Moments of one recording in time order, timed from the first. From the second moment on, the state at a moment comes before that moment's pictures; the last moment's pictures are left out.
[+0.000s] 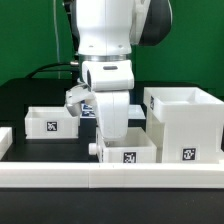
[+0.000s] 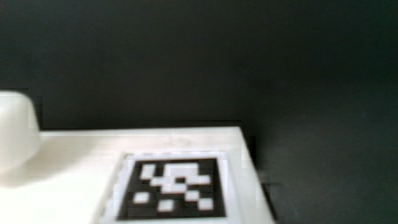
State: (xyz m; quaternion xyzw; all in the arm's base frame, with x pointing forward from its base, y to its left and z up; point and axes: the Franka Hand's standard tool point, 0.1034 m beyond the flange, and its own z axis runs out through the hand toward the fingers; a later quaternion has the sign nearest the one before) arm 0.543 -0.026 0.009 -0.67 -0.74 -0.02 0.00
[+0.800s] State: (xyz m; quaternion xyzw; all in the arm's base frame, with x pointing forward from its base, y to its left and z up) arm 0.547 -0.018 0.011 -0.69 -0.72 -0.01 0.02
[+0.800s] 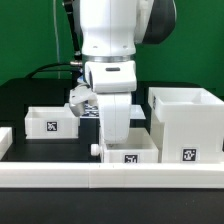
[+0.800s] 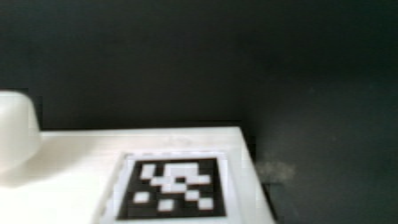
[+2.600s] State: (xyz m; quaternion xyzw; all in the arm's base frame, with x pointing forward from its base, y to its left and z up) arm 0.543 -0.005 0.007 -0.71 -0.70 -0.03 0.00
